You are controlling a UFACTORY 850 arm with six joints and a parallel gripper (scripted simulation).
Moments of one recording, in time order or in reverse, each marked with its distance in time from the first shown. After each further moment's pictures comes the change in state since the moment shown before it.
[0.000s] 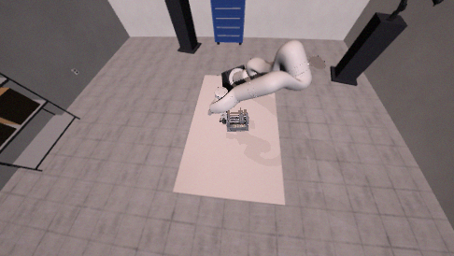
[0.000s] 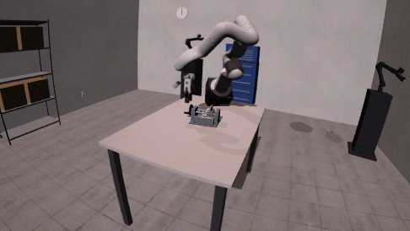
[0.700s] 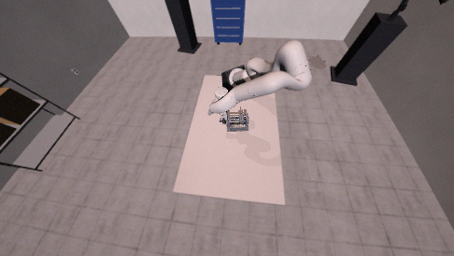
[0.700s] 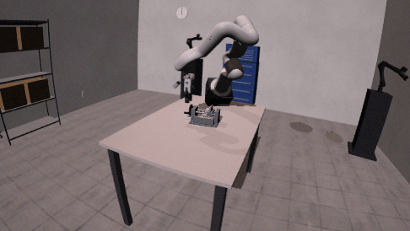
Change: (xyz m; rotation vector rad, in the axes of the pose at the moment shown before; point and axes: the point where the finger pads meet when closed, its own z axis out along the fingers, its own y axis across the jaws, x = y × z) arm 0.000 0.000 0.000 0.000 0.000 0.000
